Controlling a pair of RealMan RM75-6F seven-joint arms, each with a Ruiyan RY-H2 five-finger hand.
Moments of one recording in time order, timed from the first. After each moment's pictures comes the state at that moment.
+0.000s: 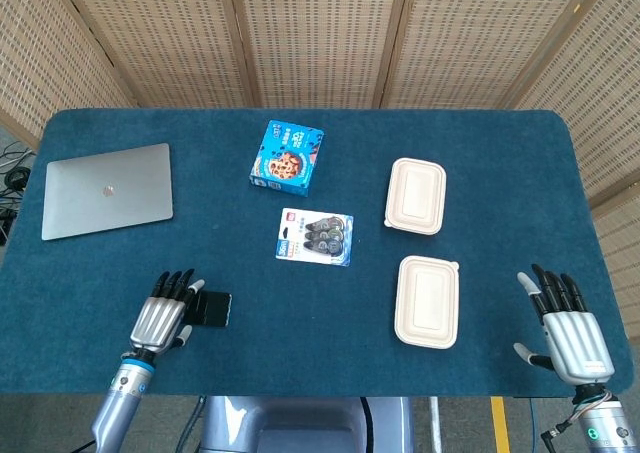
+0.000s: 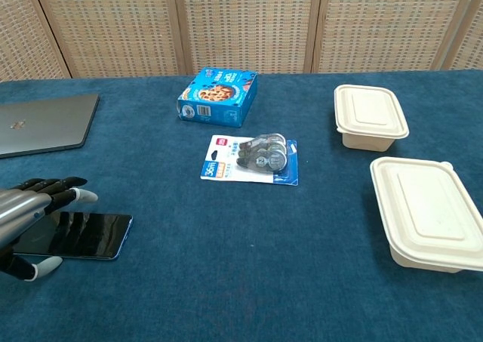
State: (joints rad) left arm -0.29 -1.64 -0.02 -1.47 1.29 1.17 0.56; right arm 0.09 -1.10 0.02 -1.71 -1.53 1.43 -0.16
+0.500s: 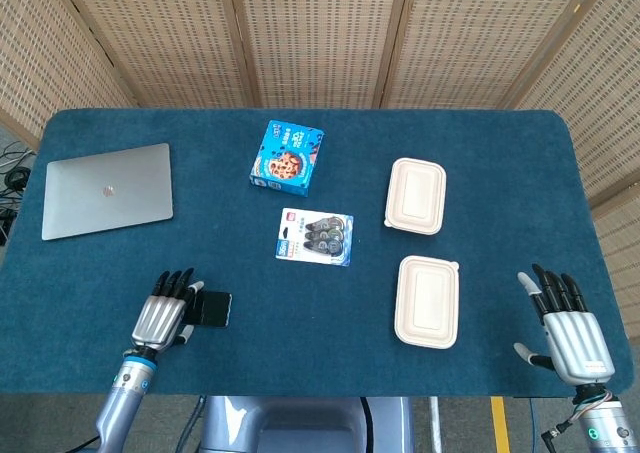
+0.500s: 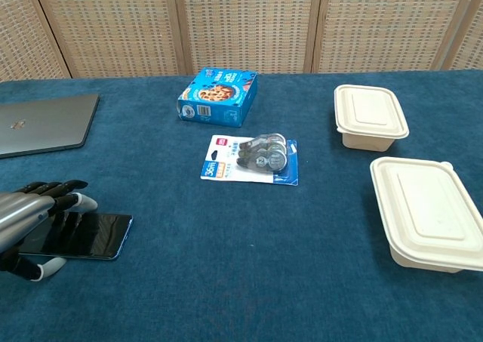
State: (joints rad) left arm -0.30 -1.67 -0.03 -1.42 1.27 1.17 0.53; right arm 0.09 -1.10 0.01 -1.71 -1.54 1.43 -0.16
